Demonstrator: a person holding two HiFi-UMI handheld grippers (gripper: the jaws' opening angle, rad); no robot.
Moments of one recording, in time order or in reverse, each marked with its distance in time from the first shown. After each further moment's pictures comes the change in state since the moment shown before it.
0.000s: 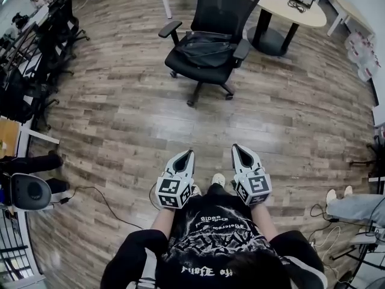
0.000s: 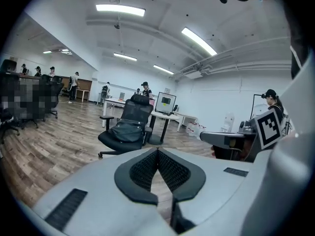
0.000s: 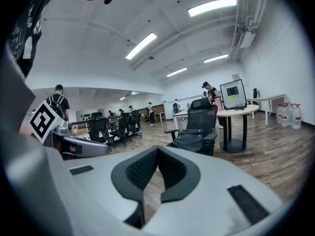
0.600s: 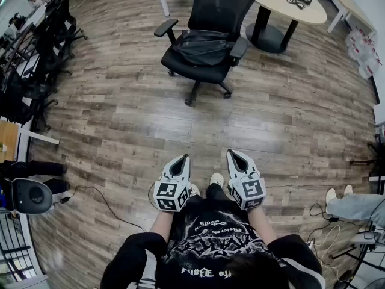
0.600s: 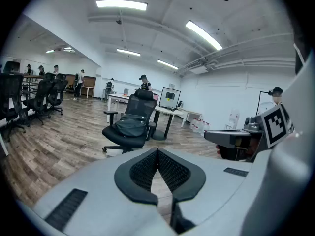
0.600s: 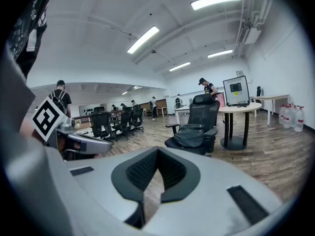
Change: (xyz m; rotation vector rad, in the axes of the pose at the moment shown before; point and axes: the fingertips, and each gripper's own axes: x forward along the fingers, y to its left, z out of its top) left arm 0.020 0.004 -0.015 -0.009 0.053 0.052; right arm 0.008 -0.013 -0.015 -0.034 0.065 0.018
